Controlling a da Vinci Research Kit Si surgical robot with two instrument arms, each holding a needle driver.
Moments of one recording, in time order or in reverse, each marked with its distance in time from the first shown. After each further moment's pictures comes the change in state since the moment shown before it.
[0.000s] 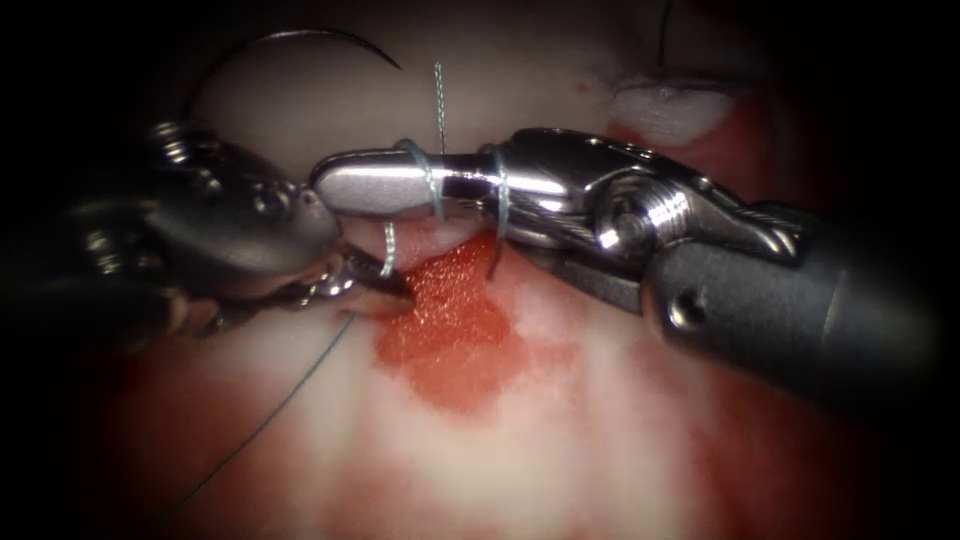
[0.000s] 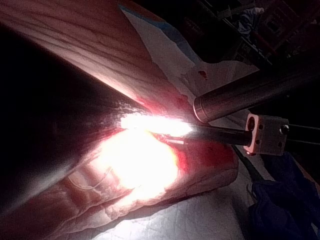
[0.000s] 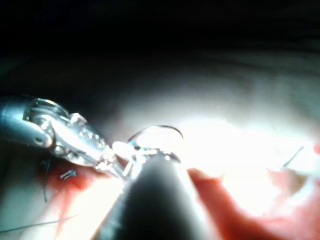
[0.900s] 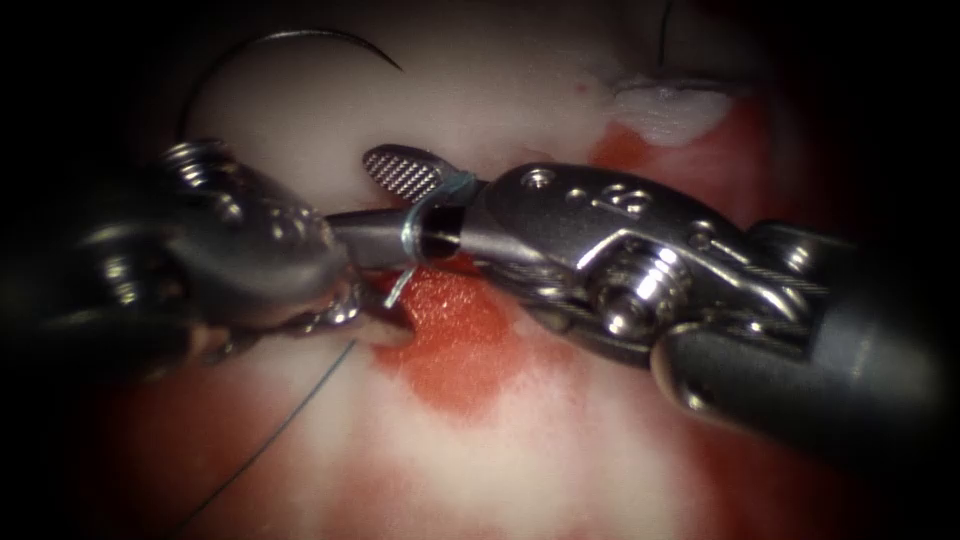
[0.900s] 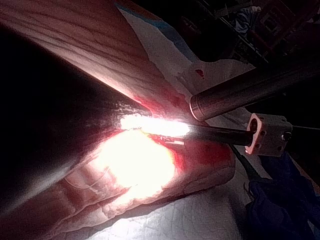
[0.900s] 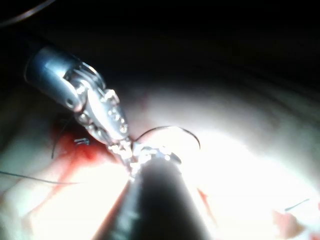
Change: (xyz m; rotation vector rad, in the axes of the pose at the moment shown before) right arm -0.002 -0.003 0.000 -0.545 -0.327 -0.313; left arm 0.000 -0.001 0.000 -0.018 0.085 0.047
